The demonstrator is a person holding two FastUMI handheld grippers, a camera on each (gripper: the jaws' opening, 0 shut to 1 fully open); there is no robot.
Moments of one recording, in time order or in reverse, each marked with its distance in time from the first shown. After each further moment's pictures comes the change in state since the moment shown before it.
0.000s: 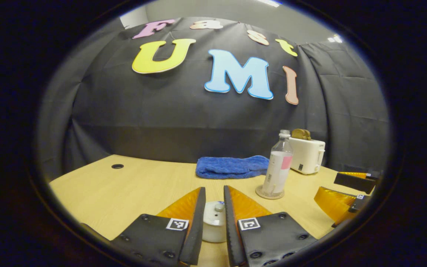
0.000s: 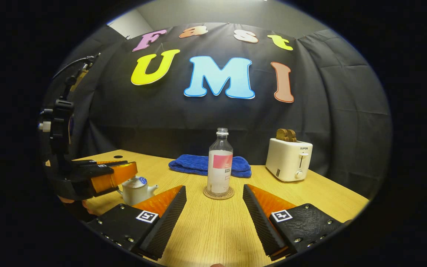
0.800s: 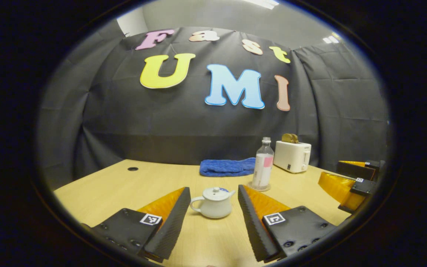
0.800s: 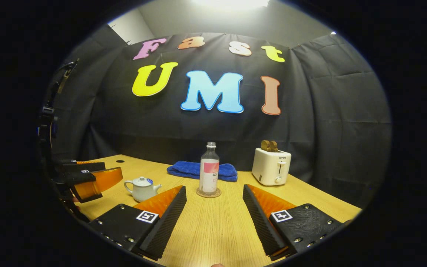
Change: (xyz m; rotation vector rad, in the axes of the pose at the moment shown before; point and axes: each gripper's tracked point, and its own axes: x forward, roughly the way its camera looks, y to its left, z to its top) left arm -0.116 -0.011 0.018 0.022 -0.040 0.019; right arm -0.086 -0.017 0.027 -0.020 -0.073 -0.048
